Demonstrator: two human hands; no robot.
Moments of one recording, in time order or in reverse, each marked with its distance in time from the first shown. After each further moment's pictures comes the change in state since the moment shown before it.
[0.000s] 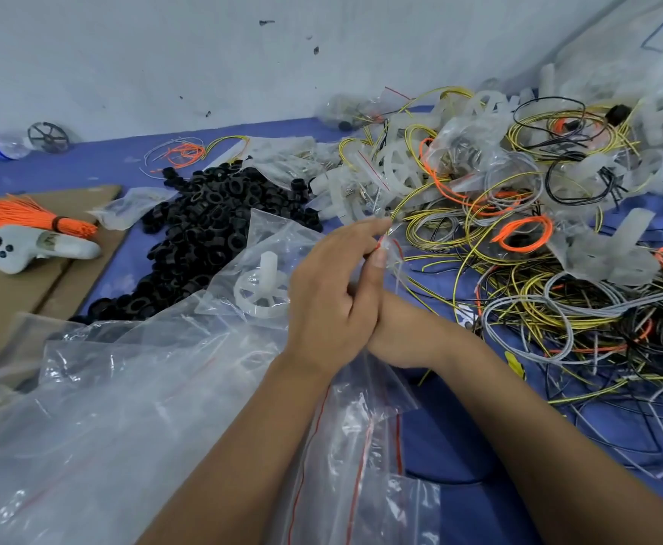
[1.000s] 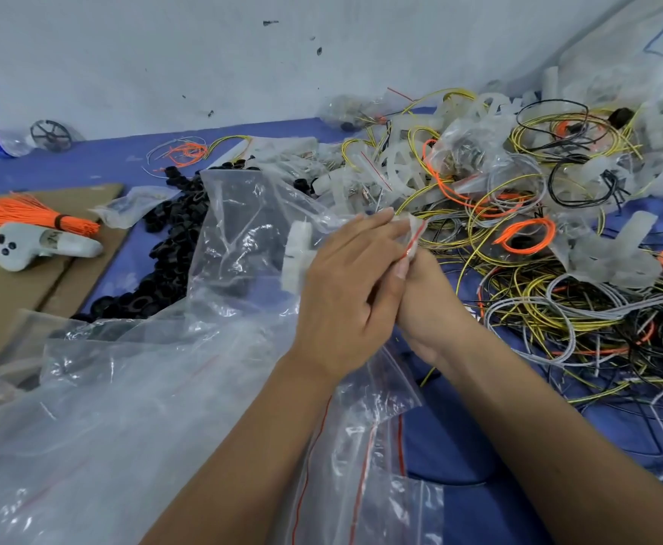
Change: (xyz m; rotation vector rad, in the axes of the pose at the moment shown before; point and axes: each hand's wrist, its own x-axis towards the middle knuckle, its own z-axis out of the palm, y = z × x) left_hand 0.003 0.002 0.000 0.059 -0.107 0.184; right_hand 0.003 -0.006 -0.005 0.635 0.501 0.232
